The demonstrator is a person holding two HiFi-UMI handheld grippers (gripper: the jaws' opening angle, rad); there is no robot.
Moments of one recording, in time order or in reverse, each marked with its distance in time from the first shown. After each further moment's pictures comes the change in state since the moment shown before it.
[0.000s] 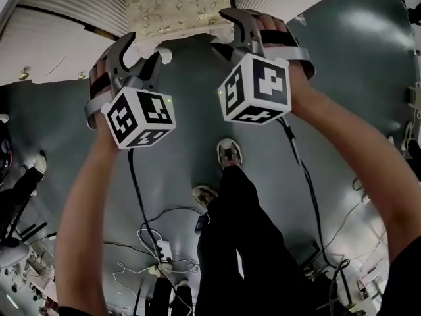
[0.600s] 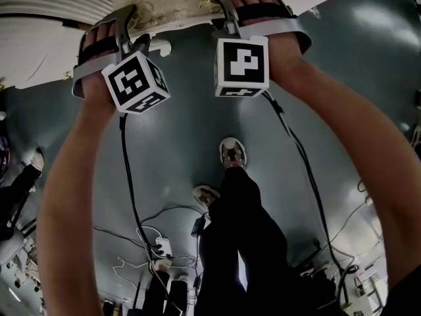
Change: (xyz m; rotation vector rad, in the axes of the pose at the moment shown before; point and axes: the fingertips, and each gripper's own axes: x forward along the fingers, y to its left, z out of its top) left arm 0.088 -0.012 -0.029 0.391 0.148 0.008; right arm 0.083 0.008 -0.030 -0.337 0.099 -0.088
